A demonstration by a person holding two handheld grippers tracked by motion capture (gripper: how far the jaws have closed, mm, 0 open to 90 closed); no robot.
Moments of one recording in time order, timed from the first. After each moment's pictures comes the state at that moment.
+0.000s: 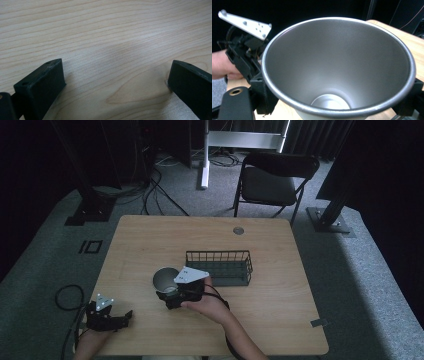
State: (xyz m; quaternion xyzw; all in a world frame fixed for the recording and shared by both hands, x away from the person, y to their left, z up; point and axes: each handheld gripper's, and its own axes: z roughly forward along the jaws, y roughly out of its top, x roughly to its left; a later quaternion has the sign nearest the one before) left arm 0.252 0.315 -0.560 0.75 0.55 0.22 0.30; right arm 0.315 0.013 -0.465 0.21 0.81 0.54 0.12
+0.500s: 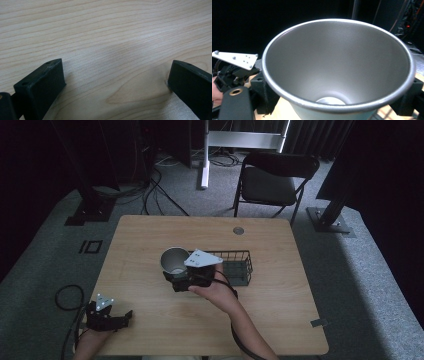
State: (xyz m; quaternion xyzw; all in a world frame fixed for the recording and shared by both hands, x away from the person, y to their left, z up) left arm 0.252 0.315 -0.560 0.75 0.55 0.22 0.30; right arm 0.330 -0.012 -0.412 0.23 0.77 0.56 0.17
